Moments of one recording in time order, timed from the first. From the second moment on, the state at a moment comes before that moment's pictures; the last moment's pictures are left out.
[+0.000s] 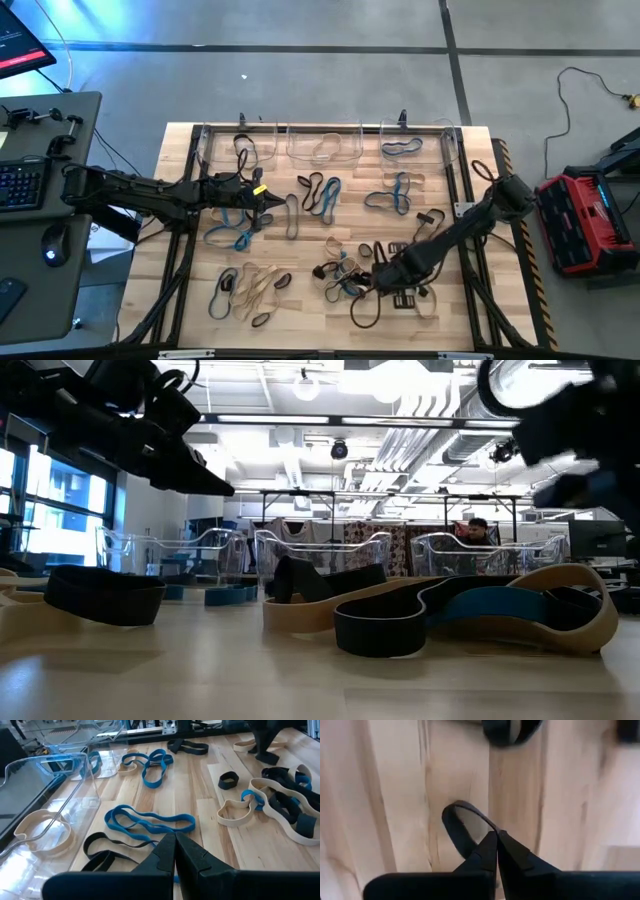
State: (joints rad) left arm 0.12 1.04 0.30 0.36 0.01 0.16; right arm 0.56 1.71 1.07 -0.82 -0.07 0.54
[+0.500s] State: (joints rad) left arm 0.09 1.04 0.30 0.36 -0.01 0.08; right arm 0.51 1.51 1.09 -0.84 0.44 0.55
